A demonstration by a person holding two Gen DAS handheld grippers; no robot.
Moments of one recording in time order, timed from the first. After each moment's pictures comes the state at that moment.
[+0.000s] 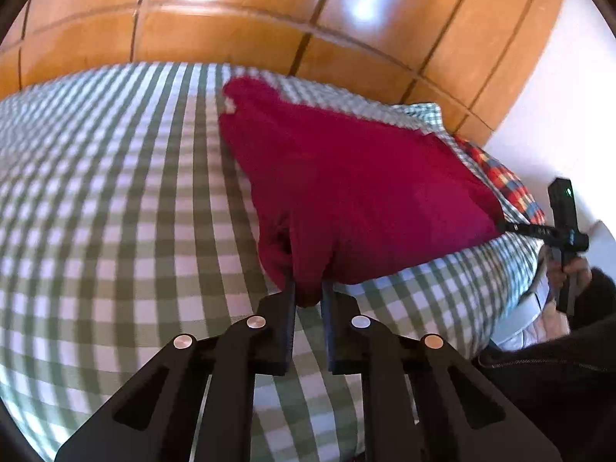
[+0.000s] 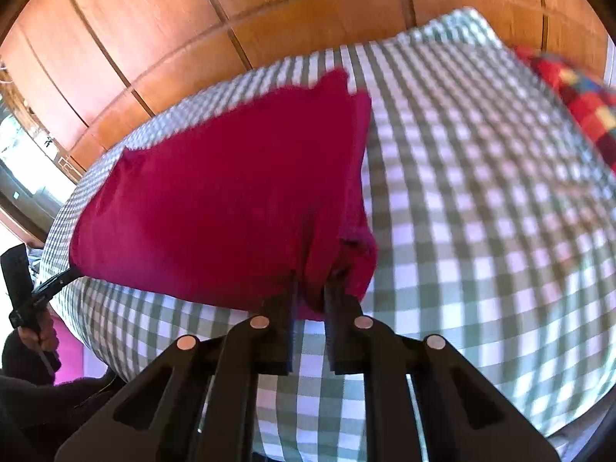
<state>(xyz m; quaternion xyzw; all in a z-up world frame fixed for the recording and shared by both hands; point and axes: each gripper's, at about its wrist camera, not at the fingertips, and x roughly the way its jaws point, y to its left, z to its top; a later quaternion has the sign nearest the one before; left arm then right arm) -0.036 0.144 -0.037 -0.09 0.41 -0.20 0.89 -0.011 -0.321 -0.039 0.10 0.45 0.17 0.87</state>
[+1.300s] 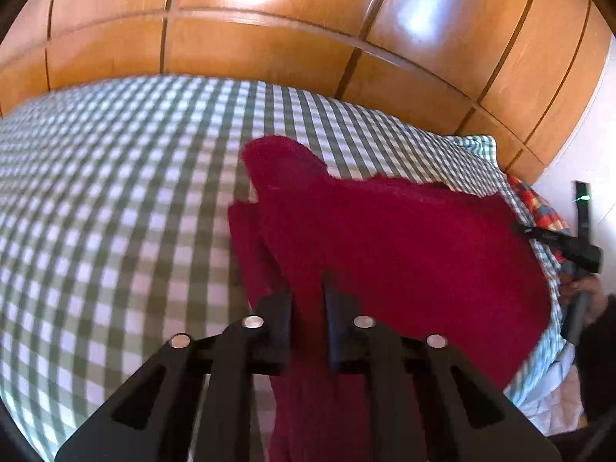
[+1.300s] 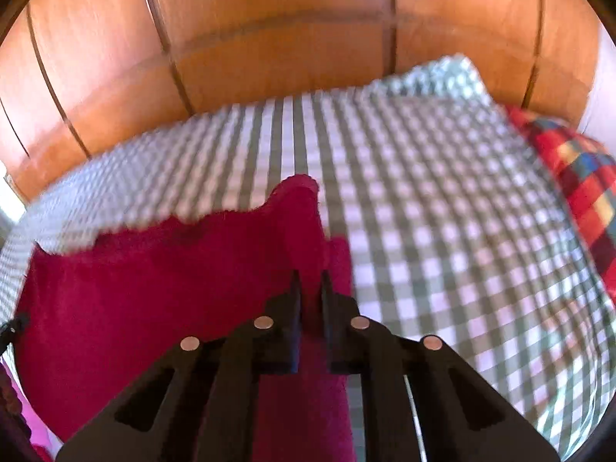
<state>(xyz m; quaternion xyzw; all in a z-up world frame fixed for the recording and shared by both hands) 0.053 0.116 -0.024 -0.11 0.41 -0.08 0.90 0.110 -0.307 -0.026 0.07 0.40 0.06 0.91</state>
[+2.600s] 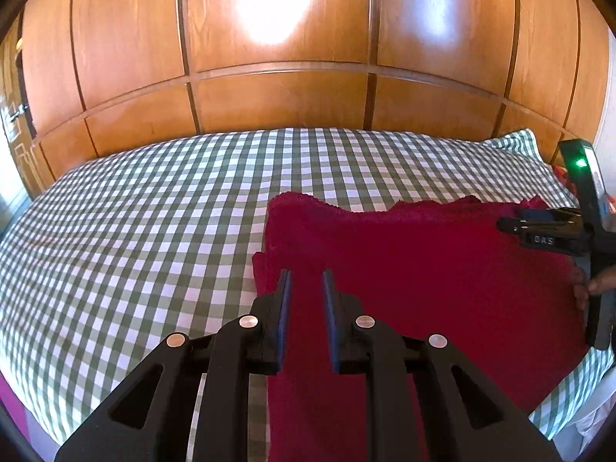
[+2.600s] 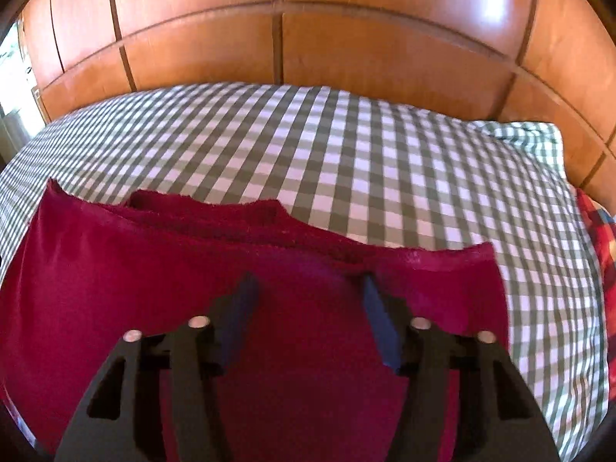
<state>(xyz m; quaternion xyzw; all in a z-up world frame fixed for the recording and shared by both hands) 0.047 0.074 -0.004 0.00 0.37 0.03 0.93 0.151 -0.182 -0.049 -0.07 0.43 0.14 0.89</state>
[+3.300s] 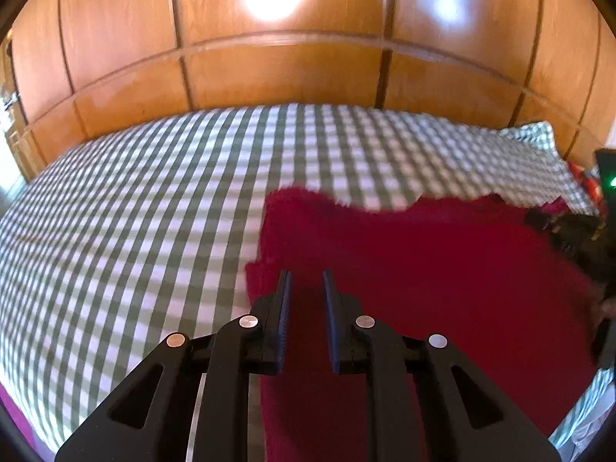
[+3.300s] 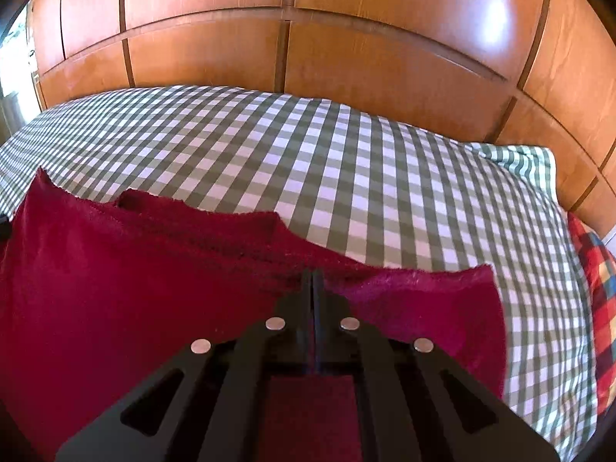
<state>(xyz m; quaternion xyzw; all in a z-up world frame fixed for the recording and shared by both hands) 0.093 0.079 -0.017 -0.01 0.40 0.02 0.92 0.147 -0.170 -0.052 -0.11 0.41 0.11 0.90</state>
